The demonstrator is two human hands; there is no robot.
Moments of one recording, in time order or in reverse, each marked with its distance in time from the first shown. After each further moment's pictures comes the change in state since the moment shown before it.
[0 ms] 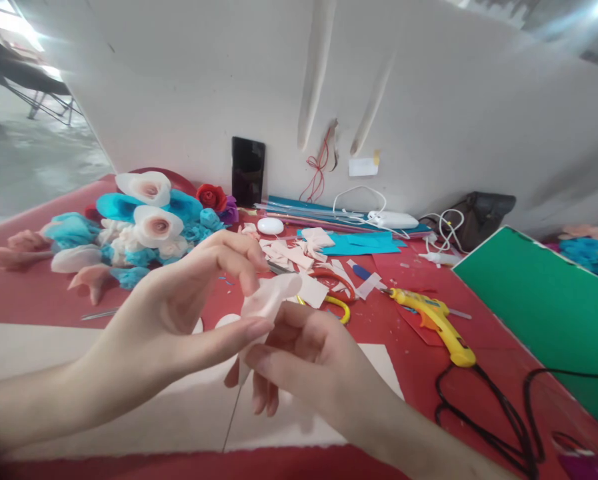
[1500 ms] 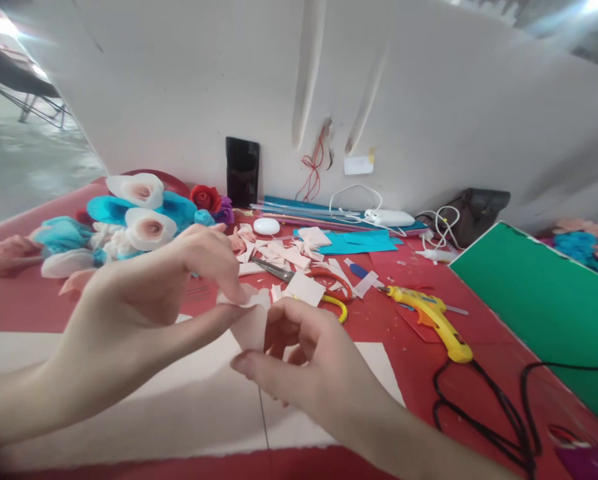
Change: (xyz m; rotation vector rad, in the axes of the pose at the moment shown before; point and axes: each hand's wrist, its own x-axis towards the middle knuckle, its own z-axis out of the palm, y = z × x) left_hand 0.006 0.001 -0.009 0.240 0.032 0.204; right_hand -0.003 -0.007 0.003 -0.411 0.264 0.093
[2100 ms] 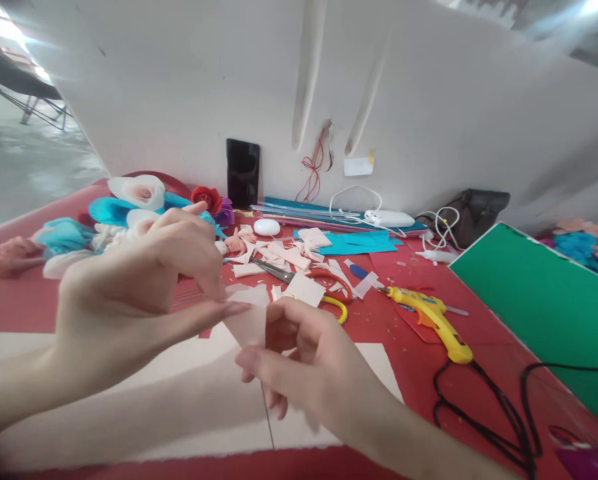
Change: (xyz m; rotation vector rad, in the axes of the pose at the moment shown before) left_hand 0.005 -0.012 -0.008 0.120 0.008 0.202; right_hand 0.001 0.004 -0.003 0.173 -0.120 0.022
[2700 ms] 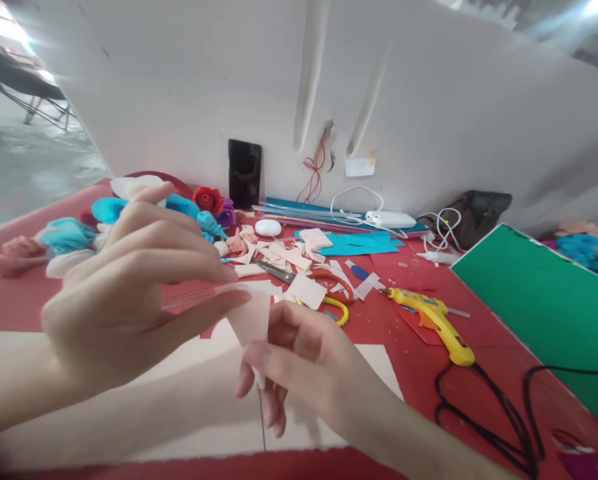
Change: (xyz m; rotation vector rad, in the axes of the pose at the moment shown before) left_hand 0.001 0.001 -0.004 0.339 0.060 0.174; right_hand -0.001 -0.001 0.003 0.119 -0.115 -0.072
